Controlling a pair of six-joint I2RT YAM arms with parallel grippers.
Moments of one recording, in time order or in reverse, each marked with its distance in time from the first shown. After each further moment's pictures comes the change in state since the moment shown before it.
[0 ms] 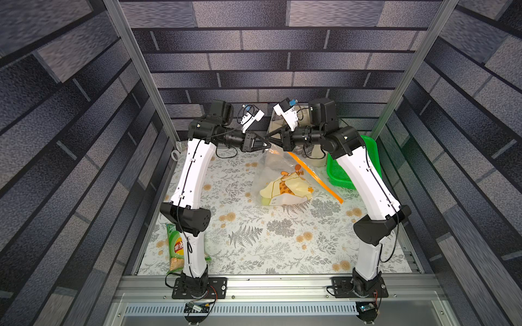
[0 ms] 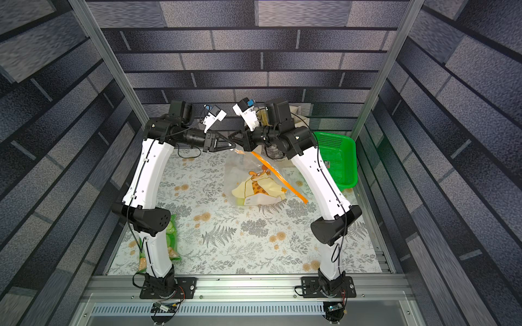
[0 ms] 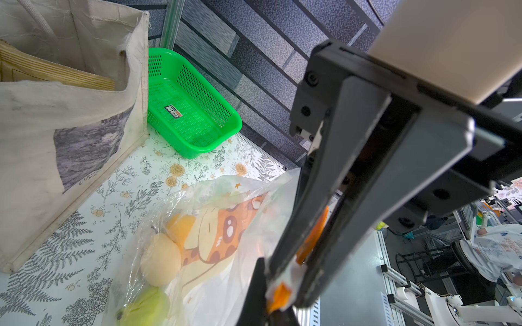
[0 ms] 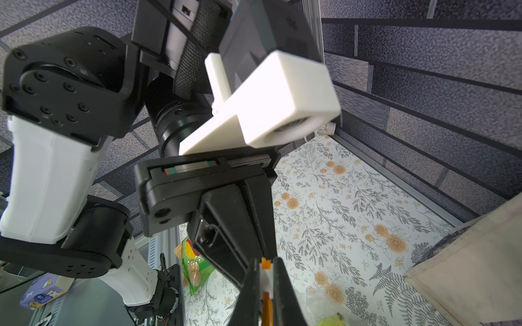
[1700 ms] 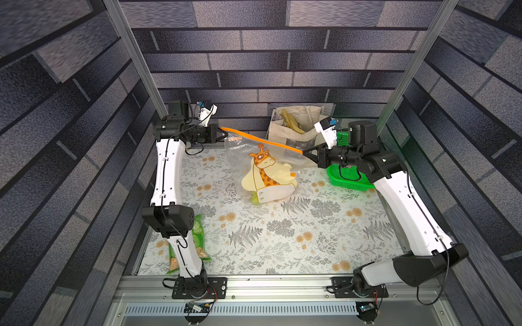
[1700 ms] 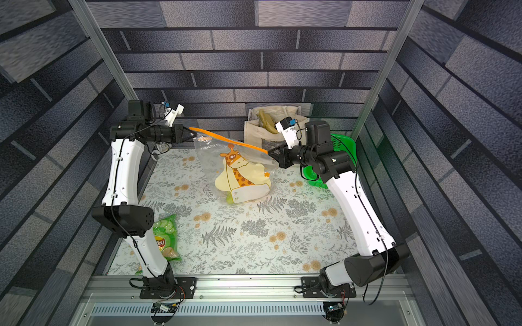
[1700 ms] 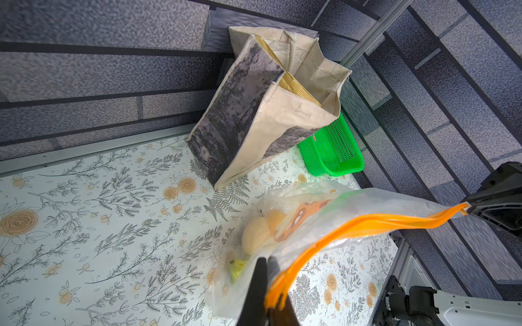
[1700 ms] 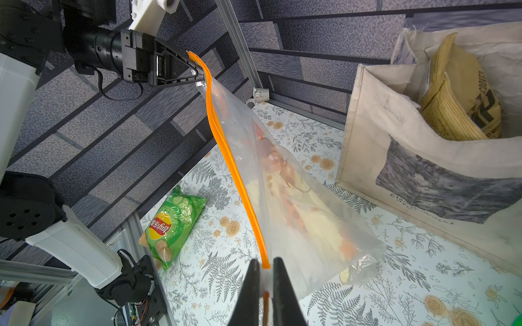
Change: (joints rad) left arm 0.336 -0.068 -0.166 0.147 -0.300 -0.109; right arm -0.225 -0.461 -0.657 0.092 0.075 0.022
